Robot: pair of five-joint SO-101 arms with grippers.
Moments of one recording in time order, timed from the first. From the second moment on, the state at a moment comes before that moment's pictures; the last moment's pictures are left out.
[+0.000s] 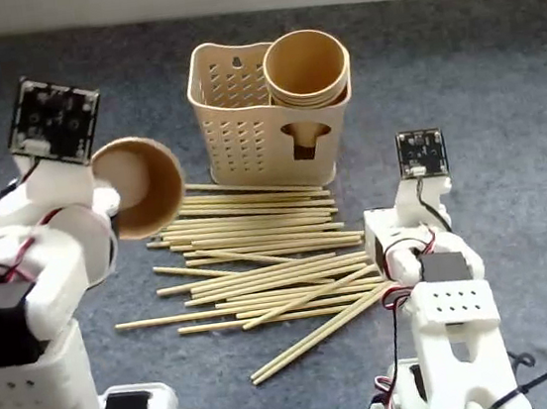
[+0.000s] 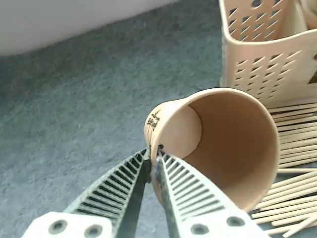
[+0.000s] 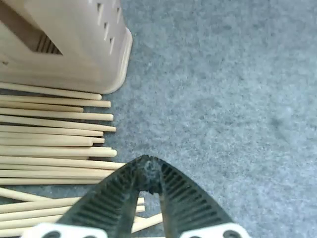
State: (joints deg) left arm -4.6 -44.3 2.4 91.6 -10.1; right arm -2.0 -49.7 68.1 36.6 4.0
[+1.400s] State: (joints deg) left arm 22.5 0.1 -32.7 70.7 0.0; right arm -2.0 -49.6 70.8 31.2 4.0
